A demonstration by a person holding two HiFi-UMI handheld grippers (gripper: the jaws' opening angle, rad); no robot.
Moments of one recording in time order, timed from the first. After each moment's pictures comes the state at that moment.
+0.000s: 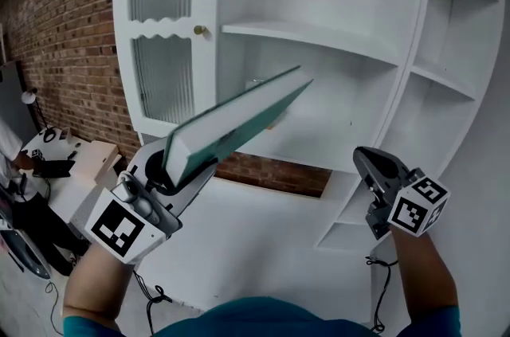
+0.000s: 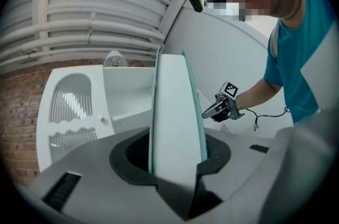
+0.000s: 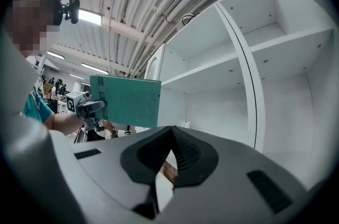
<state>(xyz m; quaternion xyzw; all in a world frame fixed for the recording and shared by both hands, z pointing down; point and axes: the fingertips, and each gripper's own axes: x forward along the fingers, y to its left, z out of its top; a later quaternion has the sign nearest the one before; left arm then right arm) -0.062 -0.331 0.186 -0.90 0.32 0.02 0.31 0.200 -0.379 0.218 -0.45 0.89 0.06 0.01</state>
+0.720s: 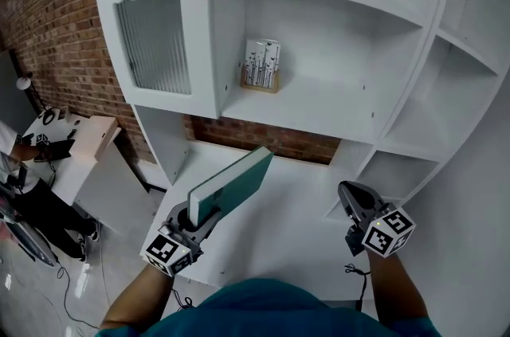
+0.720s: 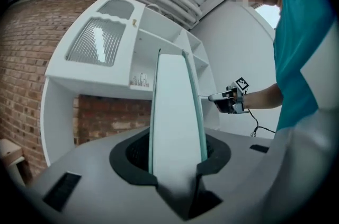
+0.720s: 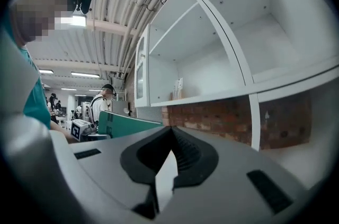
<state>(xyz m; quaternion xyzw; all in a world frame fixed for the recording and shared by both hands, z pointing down) -0.088 -0.378 0.480 -0.94 0.35 0.01 0.04 0.206 -0.384 0.419 -0.46 0.89 -0.05 0.01</state>
